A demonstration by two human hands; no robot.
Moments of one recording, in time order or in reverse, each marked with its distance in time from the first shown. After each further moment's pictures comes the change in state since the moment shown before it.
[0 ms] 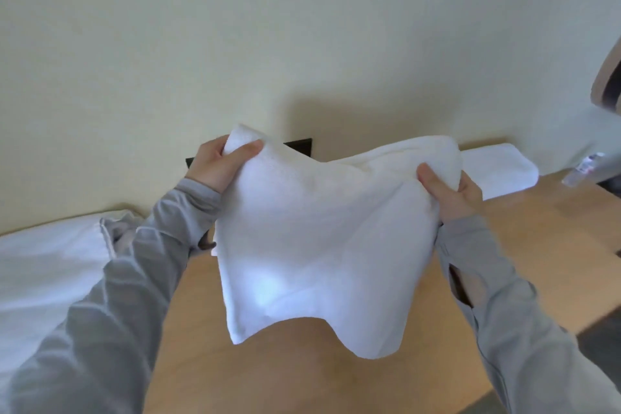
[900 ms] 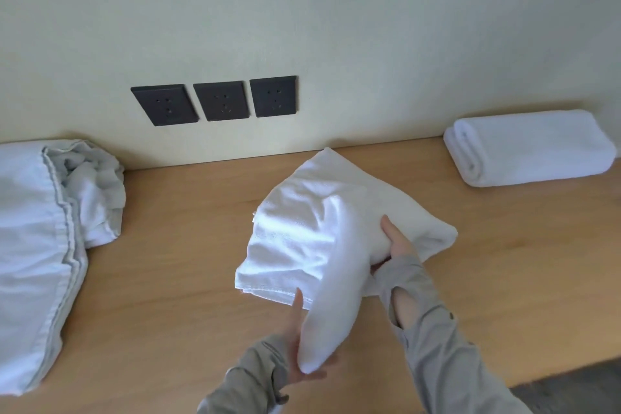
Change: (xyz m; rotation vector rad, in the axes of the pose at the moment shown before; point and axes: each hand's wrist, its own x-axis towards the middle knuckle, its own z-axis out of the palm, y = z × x) left_hand -0.165 -0.200 0.239 -0.636 -0.234 -1.484; right_hand 0.067 0.182 -0.056 0.138 0.055 0.945
